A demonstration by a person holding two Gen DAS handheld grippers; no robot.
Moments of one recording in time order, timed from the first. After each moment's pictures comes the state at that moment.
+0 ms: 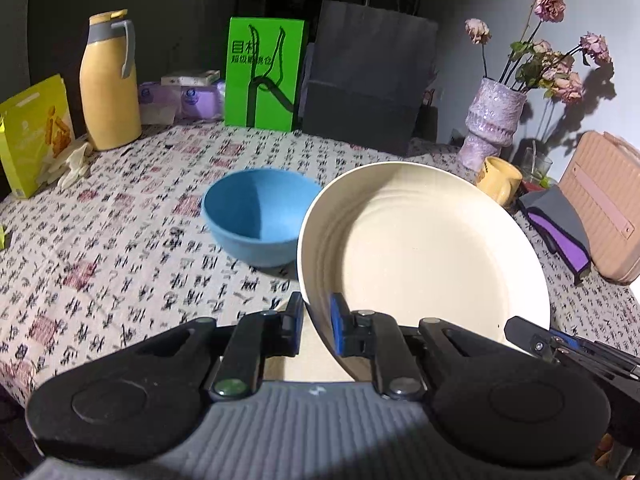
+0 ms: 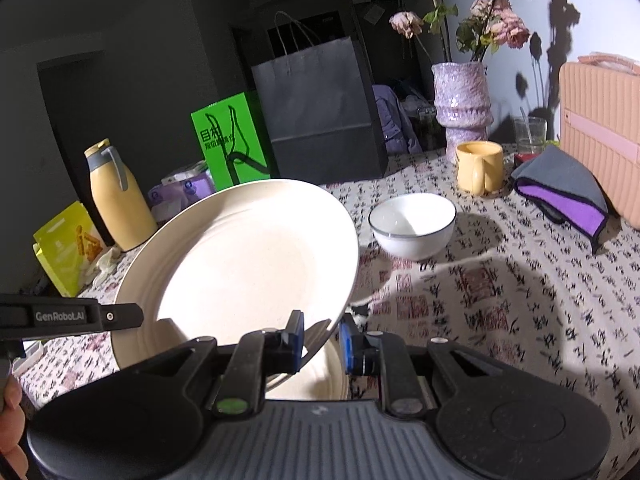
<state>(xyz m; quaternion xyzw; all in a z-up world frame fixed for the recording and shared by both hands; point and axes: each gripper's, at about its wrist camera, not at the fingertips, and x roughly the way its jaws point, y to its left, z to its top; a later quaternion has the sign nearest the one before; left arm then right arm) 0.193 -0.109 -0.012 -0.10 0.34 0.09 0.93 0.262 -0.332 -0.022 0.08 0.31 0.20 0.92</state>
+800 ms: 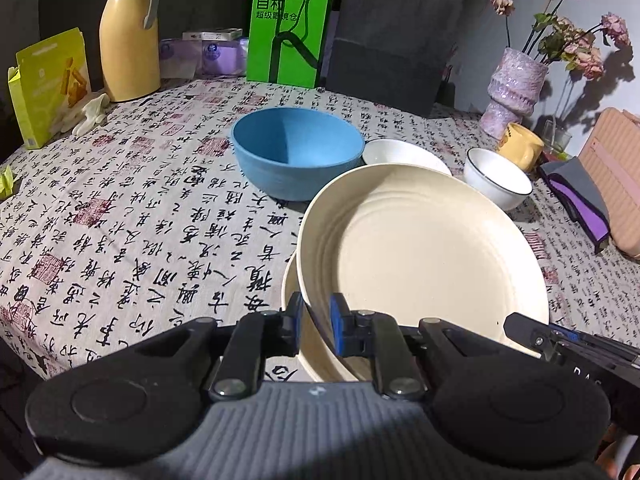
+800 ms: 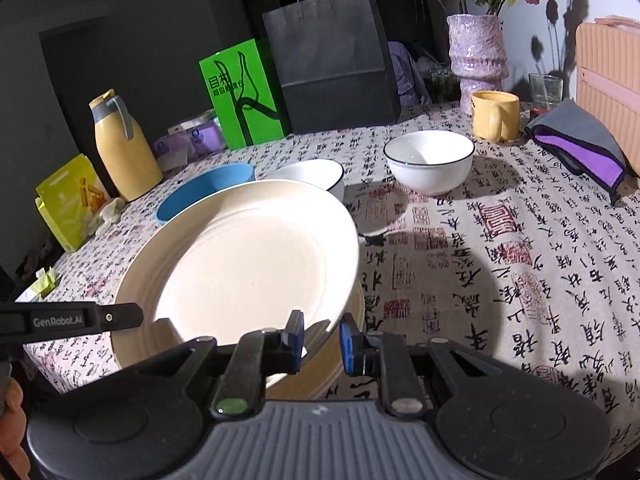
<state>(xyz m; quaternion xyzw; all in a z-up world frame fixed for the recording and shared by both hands) 0.171 -0.097 -0.057 -0.11 0.37 0.11 0.92 0.249 -0.317 -0.060 0.06 0.37 0.22 0.90</state>
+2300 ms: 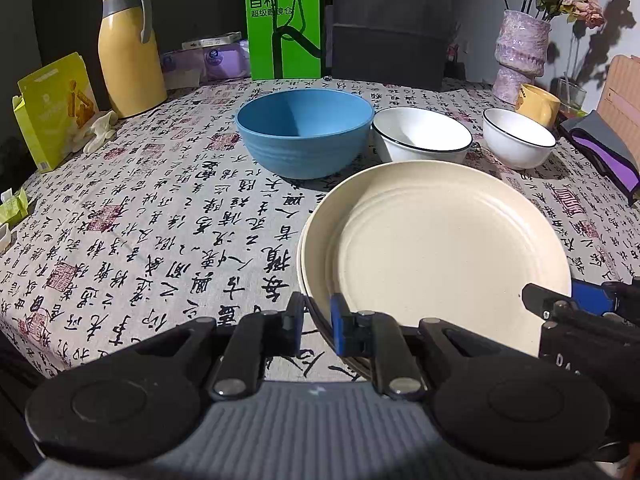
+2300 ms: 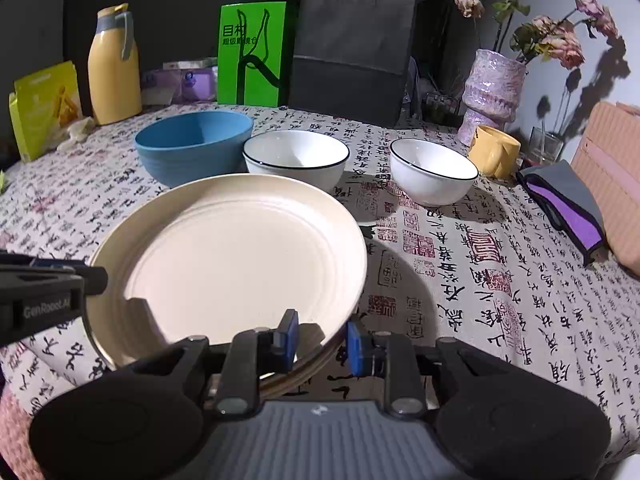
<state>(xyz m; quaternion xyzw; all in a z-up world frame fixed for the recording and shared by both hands) 0.171 -0.112 -0.085 -0.04 0.38 0.13 0.92 0.237 -0.267 -0.078 -0.11 0.35 0.17 0.91</state>
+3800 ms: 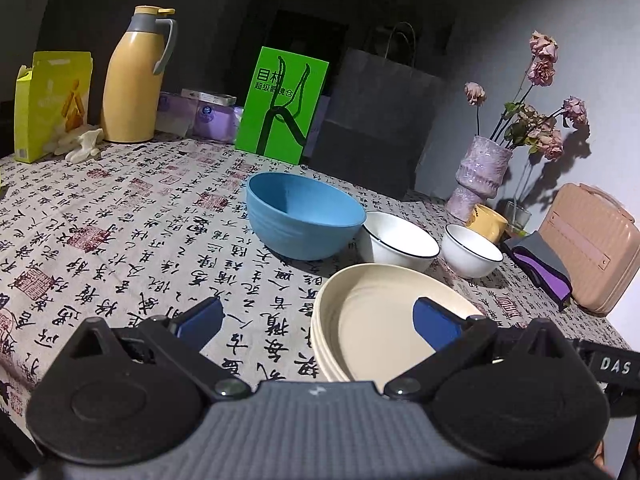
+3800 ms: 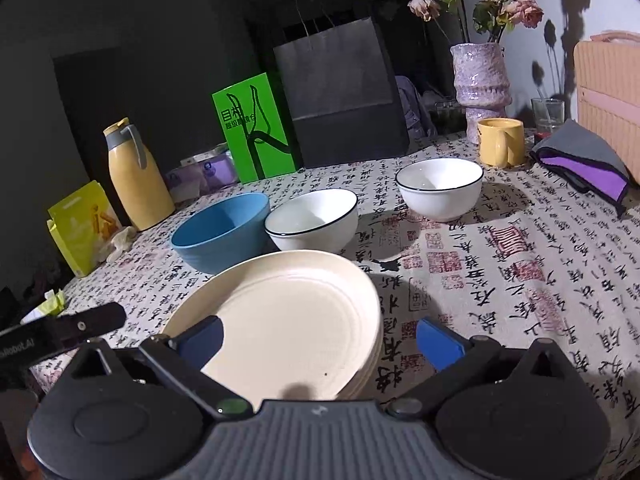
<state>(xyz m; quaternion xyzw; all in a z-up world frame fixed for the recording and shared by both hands) 0.125 -0.047 -0.081 -0.16 0.22 0.06 0.96 0.234 -0.312 -0.067 0.09 0.31 0.23 0.92</state>
